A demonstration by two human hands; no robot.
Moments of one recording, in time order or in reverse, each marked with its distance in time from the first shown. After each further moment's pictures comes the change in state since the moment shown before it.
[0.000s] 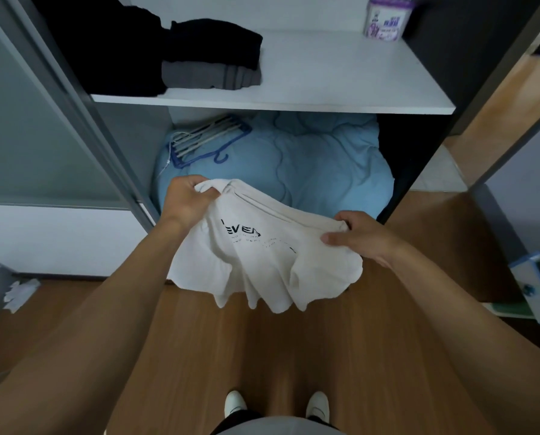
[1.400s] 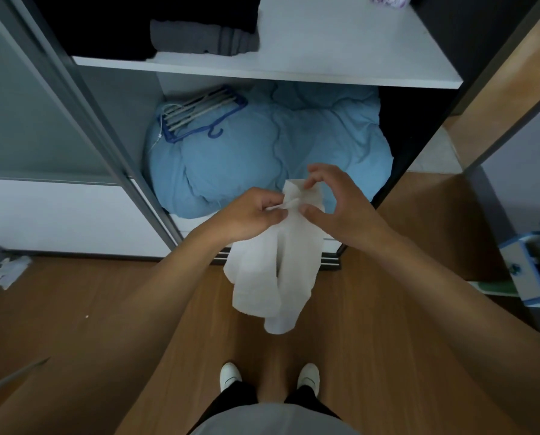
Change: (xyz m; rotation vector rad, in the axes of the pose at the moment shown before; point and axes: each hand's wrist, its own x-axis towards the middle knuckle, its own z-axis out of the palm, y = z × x) left_hand -0.069 0.025 0.060 0.027 -0.679 0.283; right_hand -0.033 -0.041 0.034 -0.247 0.247 -0.492
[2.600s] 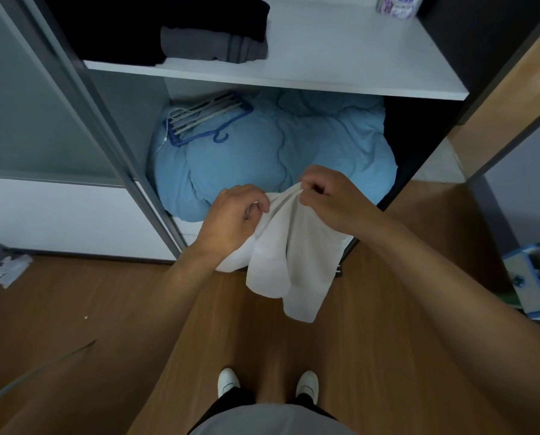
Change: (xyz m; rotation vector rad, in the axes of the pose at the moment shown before) left_hand -0.014 -0.033 -0.010 0.354 0.439 0.281; right_hand 0.036 -0.025 0.000 0.136 -0.103 0.011
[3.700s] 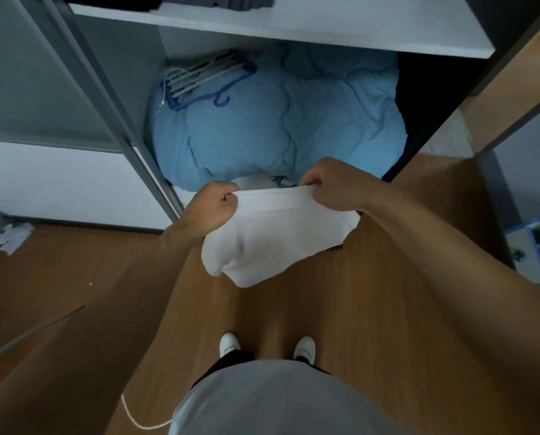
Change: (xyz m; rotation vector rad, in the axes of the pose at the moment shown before) left_hand -0.036 -0.051 0.010 -0.111 -0.214 -0.483; right_hand -0.004 0.016 0.013 -0.359 -0.372 0.192
